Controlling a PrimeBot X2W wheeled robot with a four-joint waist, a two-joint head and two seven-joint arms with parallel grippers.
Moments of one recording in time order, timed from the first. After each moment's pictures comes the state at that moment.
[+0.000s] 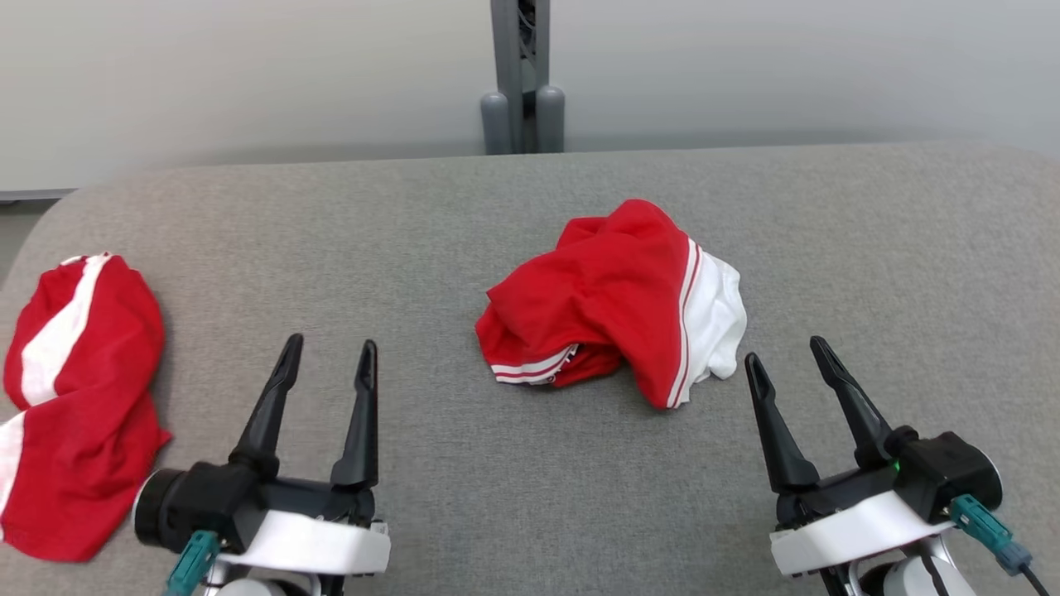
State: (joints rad) left arm -0.04 0.05 -0.15 0.01 -0.21 0.00 -0.26; right arm -0.10 -0.05 0.18 0.11 0.18 0.13 -0.26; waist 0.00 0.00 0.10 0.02
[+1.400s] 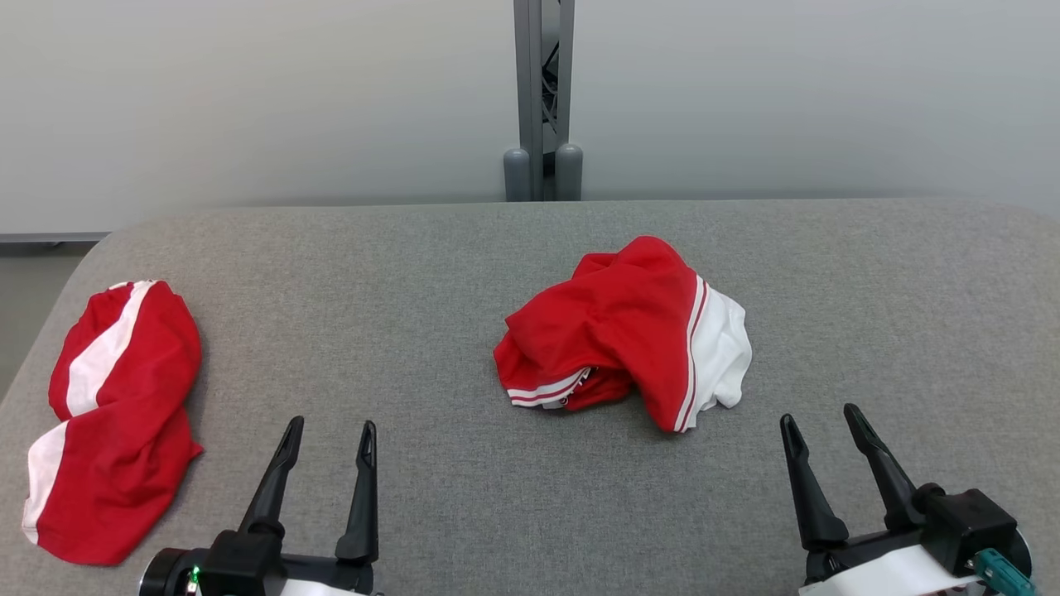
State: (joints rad) left arm 0.10 0.05 -0.14 0.02 -0.11 0.05 -0.26; right arm 0.02 -0.05 0.11 0.13 0.19 0.13 -0.26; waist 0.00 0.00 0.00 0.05
